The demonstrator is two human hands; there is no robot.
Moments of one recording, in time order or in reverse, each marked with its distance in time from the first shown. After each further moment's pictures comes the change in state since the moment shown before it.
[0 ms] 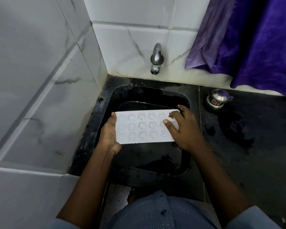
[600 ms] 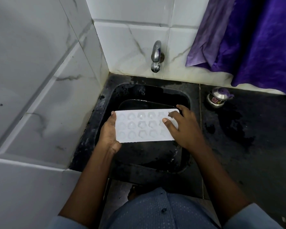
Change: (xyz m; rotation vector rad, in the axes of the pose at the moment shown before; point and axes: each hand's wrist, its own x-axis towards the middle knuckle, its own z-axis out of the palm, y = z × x) left_hand -0.009 -0.007 -0.001 -0.024 0.010 0.021; right_hand -0.005 0.004 -0.001 -0.038 -0.014 -0.016
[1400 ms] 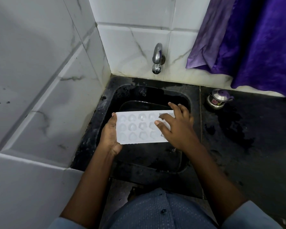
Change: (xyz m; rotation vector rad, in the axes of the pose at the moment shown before) left_hand -0.015 0.000 0.000 0.017 -0.010 -0.008; right_hand -0.002 -0.018 0.010 -0.159 0.002 -0.117
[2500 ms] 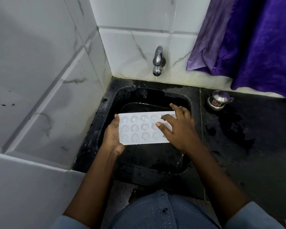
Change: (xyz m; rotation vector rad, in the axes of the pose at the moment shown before) left_hand 0.006 -0.002 0.000 -0.026 -0.031 -0.019; right_hand 0.001 0.000 -0.002 0.005 -0.019 0.020
